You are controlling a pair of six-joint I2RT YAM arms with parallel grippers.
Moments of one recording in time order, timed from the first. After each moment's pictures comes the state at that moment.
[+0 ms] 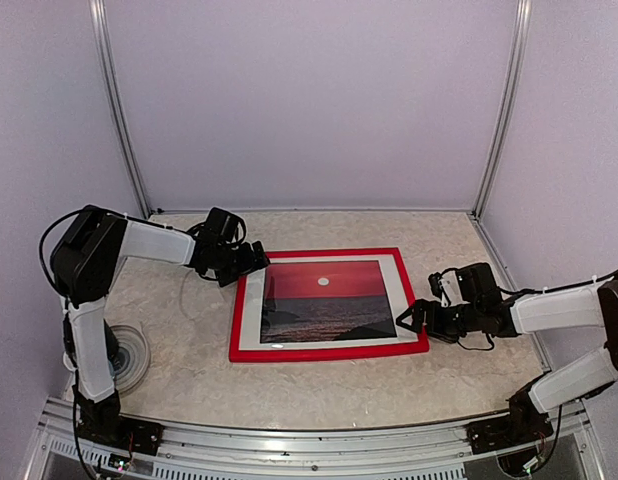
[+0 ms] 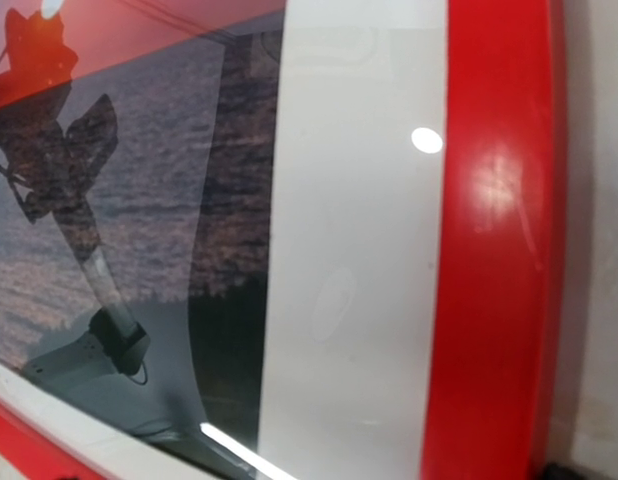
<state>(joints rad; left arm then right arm) -0.47 2.02 1.25 -0.06 0.05 -0.72 0.42 1.34 0.44 0.09 -0.37 0.57</state>
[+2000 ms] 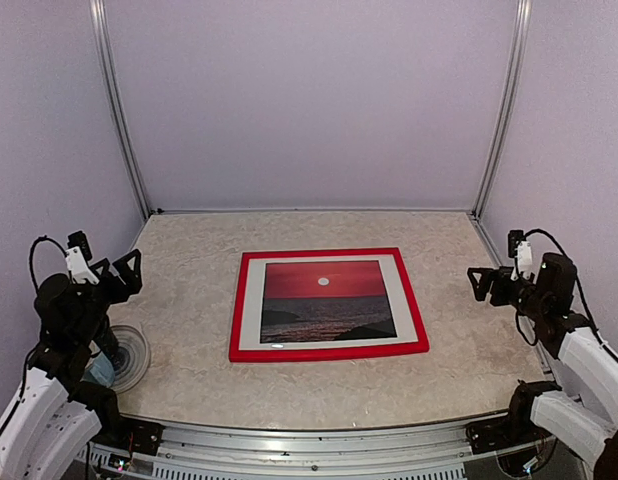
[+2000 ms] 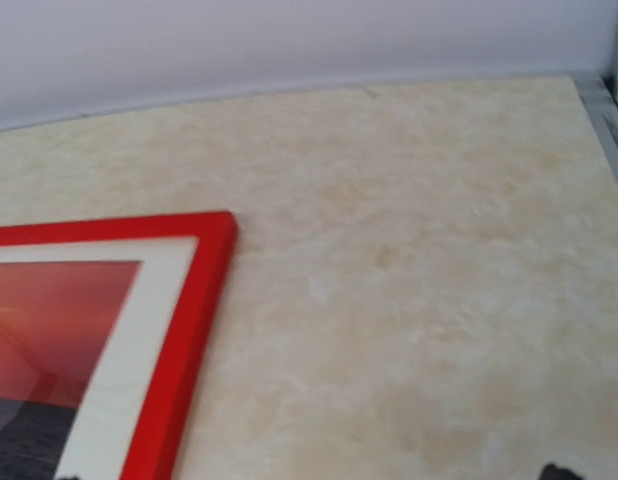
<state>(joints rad) -0.10 0.38 0.26 0.11 -0.06 -0.30 -0.06 0.73 0.35 0.06 -0.28 0.09</state>
